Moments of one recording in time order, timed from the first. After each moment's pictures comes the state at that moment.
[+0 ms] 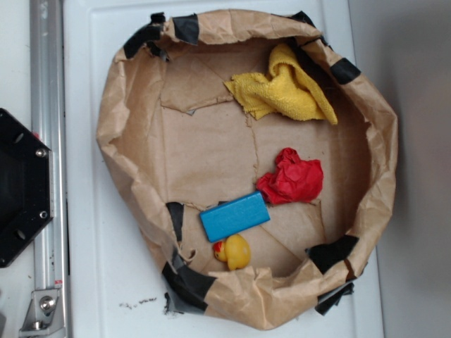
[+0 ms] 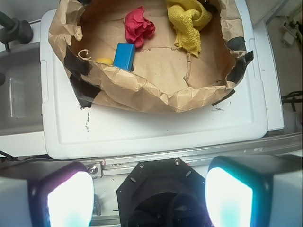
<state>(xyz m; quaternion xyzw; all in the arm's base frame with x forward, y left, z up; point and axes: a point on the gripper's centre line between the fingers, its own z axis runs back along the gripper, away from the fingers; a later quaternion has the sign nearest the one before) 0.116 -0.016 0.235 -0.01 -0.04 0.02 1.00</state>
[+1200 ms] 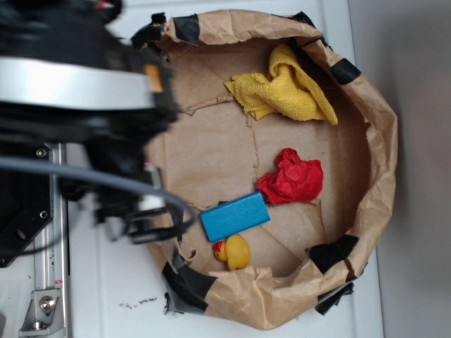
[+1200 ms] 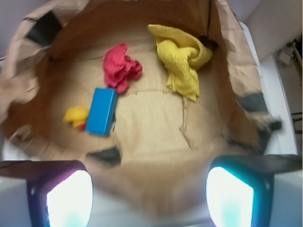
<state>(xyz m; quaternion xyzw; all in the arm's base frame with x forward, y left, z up) 0.210 0.004 0.153 0.01 -0.07 0.04 1.00</state>
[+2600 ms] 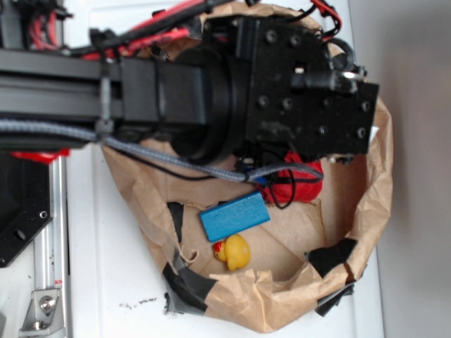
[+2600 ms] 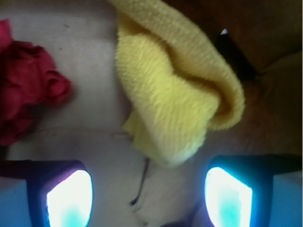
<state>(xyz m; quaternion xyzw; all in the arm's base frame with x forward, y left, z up) 0.285 0.043 0.064 0.16 0.07 -0.06 0.98</state>
